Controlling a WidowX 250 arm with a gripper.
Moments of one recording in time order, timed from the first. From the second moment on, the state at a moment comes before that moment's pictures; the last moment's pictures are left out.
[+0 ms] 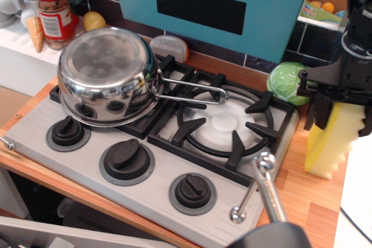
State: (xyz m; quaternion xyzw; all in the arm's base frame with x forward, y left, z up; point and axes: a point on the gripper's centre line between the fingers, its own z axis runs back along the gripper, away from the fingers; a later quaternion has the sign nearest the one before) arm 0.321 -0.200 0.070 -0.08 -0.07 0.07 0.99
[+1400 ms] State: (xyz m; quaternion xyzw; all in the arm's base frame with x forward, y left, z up) arm 0.262 0.049 0.153 -0.12 -0.12 0.01 0.98
